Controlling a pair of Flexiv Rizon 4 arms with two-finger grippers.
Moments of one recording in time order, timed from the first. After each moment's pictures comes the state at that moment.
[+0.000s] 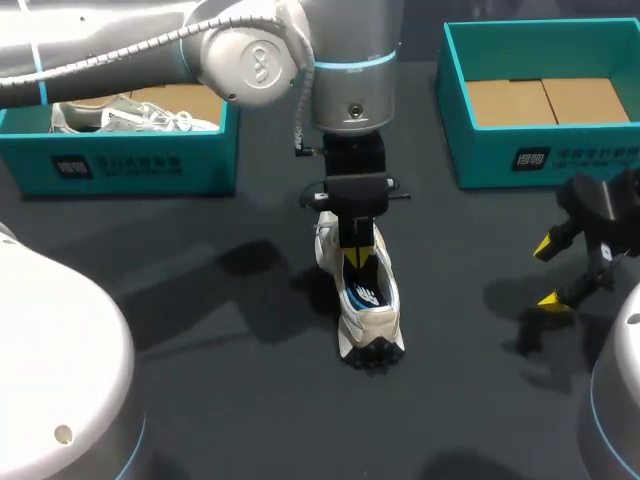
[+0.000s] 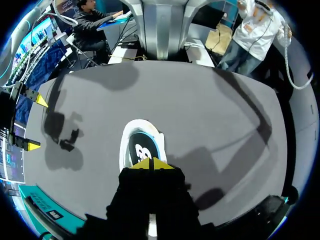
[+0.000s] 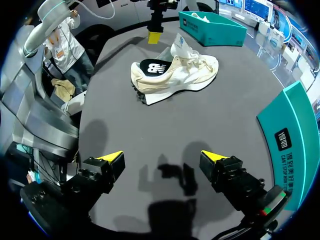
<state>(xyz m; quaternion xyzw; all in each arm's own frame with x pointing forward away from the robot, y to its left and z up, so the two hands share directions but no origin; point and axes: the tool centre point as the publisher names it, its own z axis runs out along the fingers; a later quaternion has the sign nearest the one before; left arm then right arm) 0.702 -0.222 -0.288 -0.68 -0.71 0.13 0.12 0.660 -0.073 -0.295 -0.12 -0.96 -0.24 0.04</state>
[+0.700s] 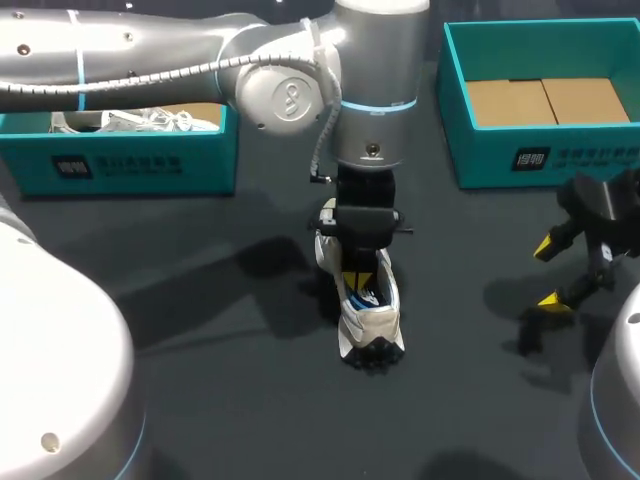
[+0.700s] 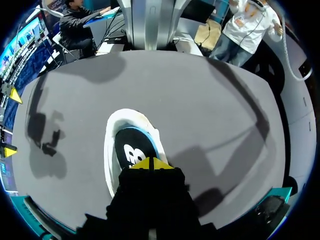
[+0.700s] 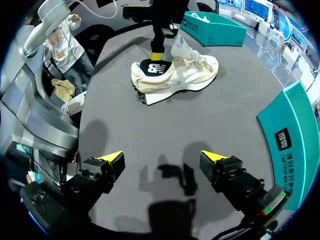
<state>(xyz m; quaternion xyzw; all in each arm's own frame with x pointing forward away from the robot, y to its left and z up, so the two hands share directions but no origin) 0.697 -0.221 -0.338 -0.70 -0.69 0.10 0.14 0.659 -0.073 -0.295 -0.12 -0.96 -0.24 0.04</state>
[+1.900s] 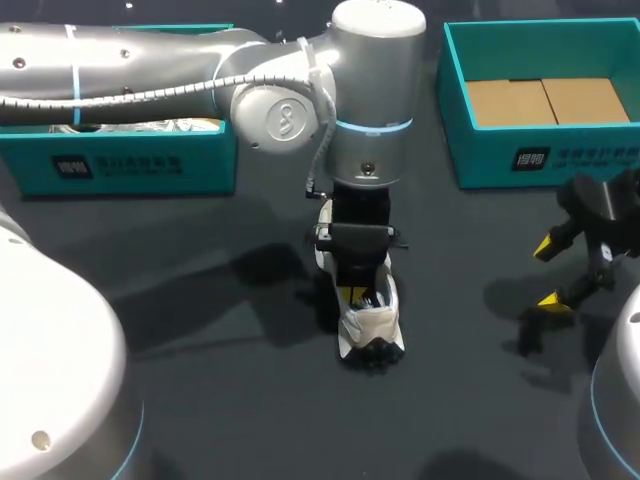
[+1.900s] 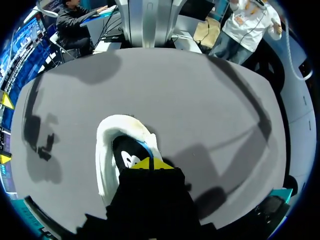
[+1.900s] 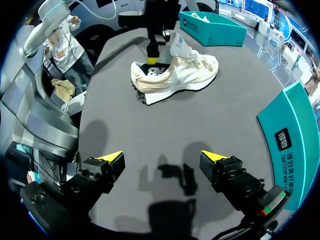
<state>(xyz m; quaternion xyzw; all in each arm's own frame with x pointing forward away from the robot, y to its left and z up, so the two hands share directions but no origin) 0.684 -0.215 -0.353 -0.70 -0.69 0.10 0.14 0.660 -0.073 -0.295 -0.12 -0.96 -0.24 0.04</state>
